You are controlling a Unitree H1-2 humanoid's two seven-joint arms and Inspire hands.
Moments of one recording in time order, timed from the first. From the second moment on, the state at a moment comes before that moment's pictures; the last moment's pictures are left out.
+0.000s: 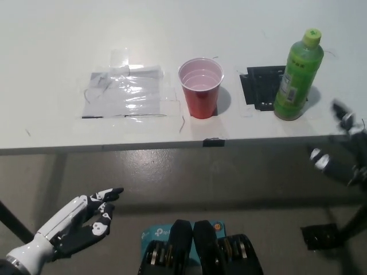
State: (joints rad) left_arm -0.03 0.50 -0.10 -0.36 -0.15 0.36 -0.35; right_arm -0.28 -0.25 -0.06 -0.23 -0.16 0.37 0.10
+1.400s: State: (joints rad) left_arm -0.02 0.49 -0.10 -0.38 -0.15 0.39 -0.38; right_arm -0.78 -0.18 -0.01 0.54 -0.18 0.47 0.04
